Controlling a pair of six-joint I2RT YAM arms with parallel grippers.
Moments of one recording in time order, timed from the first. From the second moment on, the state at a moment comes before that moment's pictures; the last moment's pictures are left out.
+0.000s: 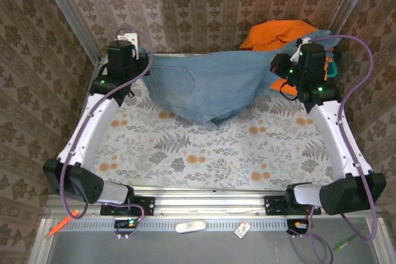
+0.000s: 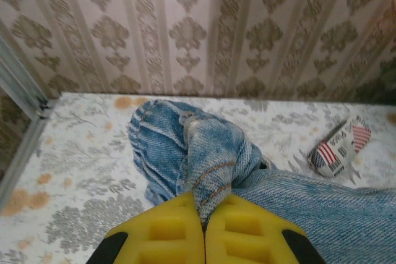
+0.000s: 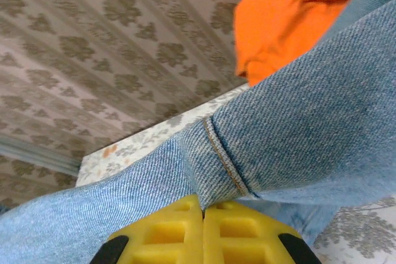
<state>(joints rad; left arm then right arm) -0.30 1.37 1.46 -0.50 -0.18 -0.14 0.08 1.26 1.36 -0.48 -0.12 0.62</state>
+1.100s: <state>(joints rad) -0.35 0.82 0.63 -0.49 -0.08 -0.70 0.48 1.14 0.90 -0.66 0.28 0.71</state>
